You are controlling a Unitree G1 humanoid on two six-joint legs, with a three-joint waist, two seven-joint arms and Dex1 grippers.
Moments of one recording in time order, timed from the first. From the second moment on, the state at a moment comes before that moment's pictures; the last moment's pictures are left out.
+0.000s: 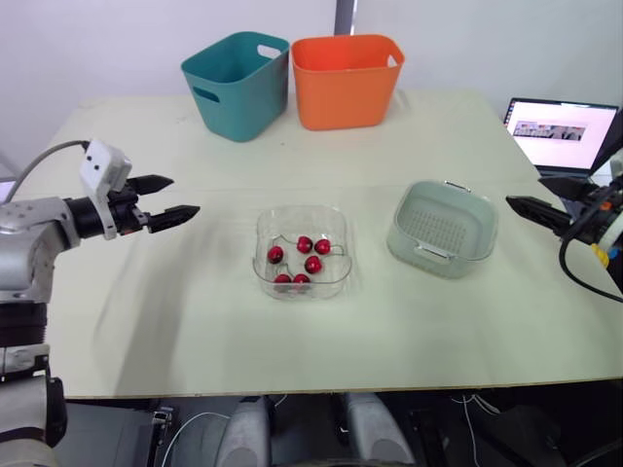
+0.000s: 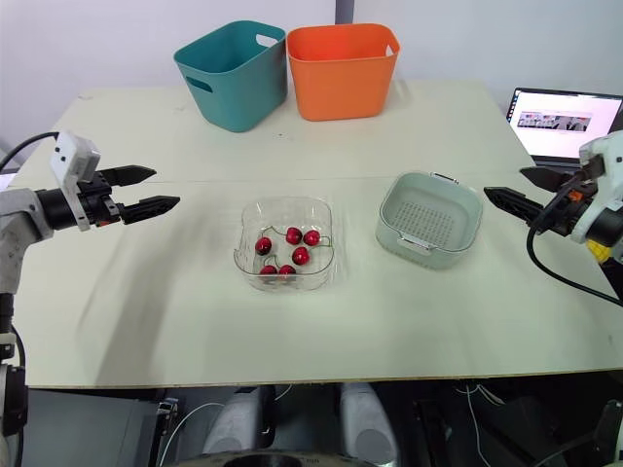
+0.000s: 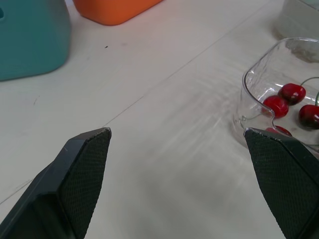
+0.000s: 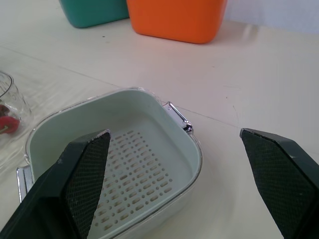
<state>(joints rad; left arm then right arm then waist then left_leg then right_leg) -0.54 0.88 0.18 0.22 -0.43 0.48 -1.08 -0.35 -1.00 -0.45 0.16 0.56 0.61 0.95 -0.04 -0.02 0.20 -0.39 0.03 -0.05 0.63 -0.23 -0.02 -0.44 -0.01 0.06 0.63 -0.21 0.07</state>
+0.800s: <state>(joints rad) -0.54 0.88 0.18 0.22 -0.43 0.48 -1.08 -0.37 -1.00 -0.44 0.10 0.59 0.71 0.91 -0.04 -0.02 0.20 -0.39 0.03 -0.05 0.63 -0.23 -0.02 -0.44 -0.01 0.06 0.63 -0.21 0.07</state>
